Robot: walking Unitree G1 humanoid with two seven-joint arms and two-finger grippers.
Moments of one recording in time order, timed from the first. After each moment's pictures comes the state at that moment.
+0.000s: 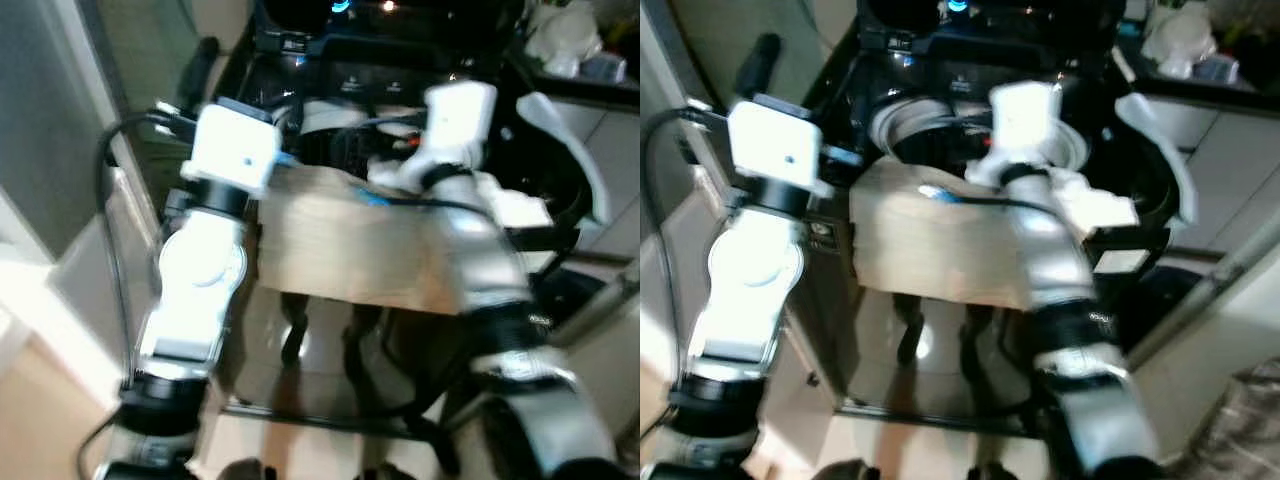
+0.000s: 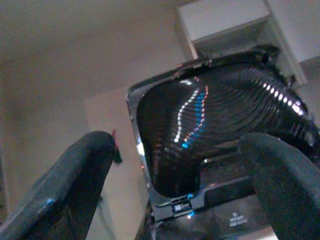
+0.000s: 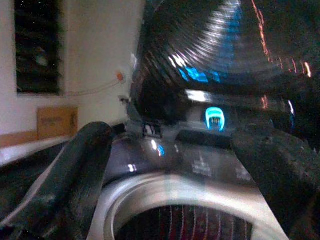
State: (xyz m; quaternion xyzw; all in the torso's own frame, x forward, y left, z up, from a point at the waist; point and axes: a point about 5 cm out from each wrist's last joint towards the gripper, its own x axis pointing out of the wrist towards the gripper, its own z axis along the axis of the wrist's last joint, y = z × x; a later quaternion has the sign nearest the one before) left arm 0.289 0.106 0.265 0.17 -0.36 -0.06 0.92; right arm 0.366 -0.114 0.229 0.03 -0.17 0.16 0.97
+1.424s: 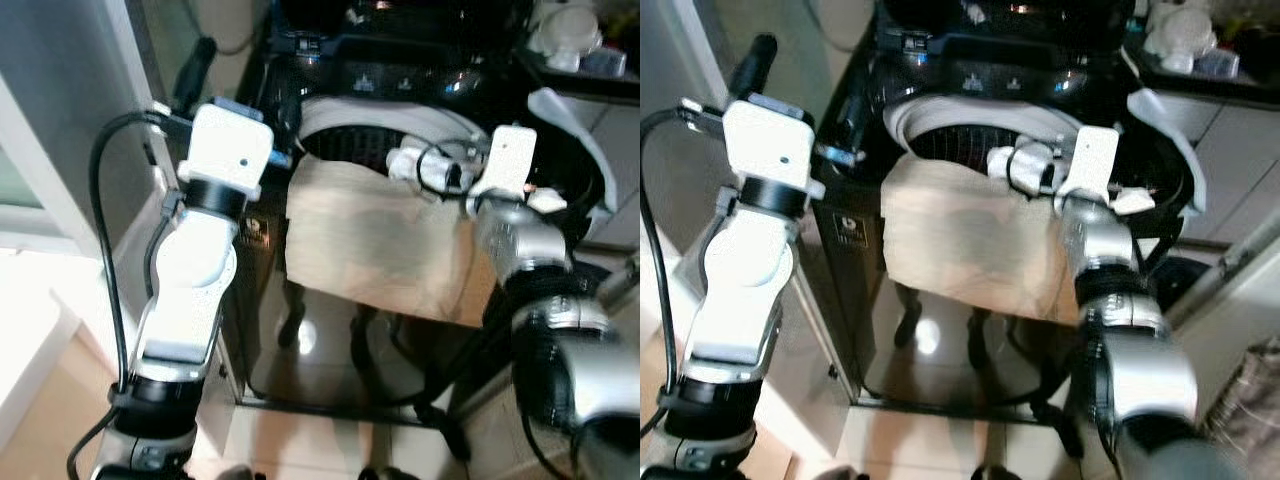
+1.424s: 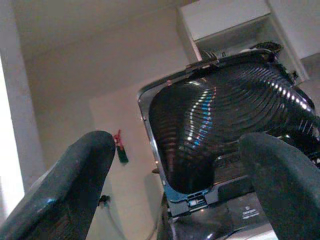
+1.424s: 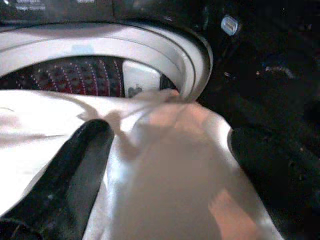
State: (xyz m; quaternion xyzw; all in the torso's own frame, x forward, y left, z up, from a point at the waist) left arm 0.289 0.114 0.266 0.19 -0.35 -0.06 0.92; right arm 0.402 -0.194 0.171 0.02 0.14 -0.12 0.98
